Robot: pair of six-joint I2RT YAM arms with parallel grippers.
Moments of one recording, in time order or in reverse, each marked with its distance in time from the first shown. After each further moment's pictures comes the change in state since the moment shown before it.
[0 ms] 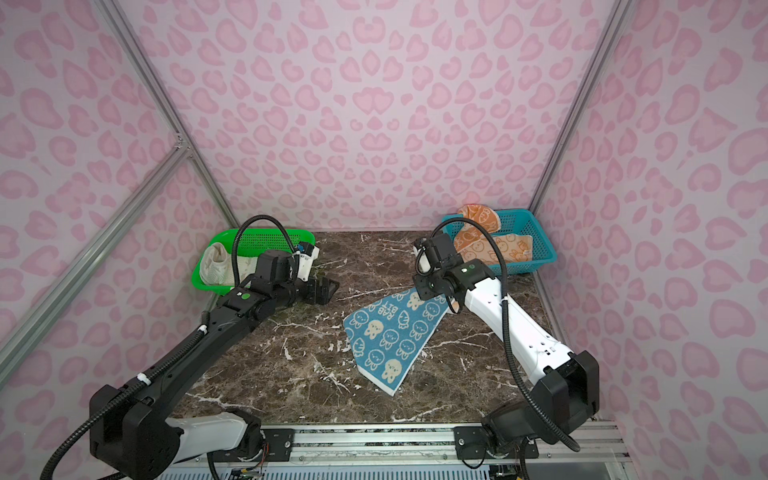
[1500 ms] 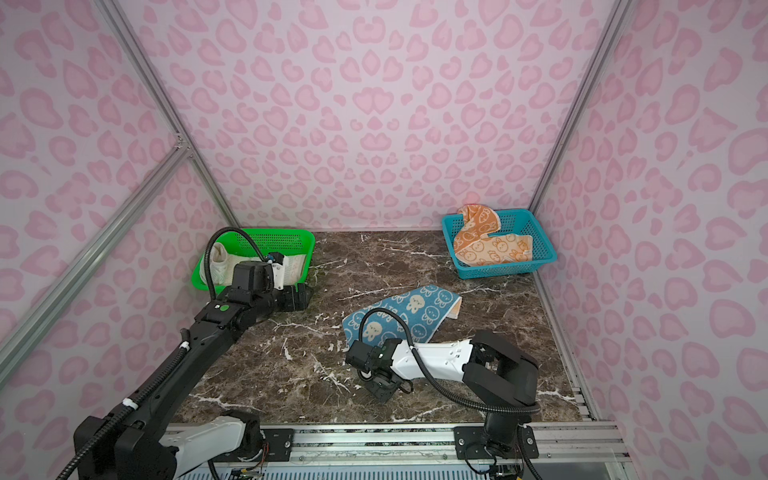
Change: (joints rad) left arm 0.150 -0.134 -0.121 -0.070 -0.039 -0.049; right arm 0.586 0.258 -0.349 0.120 -0.020 0.255
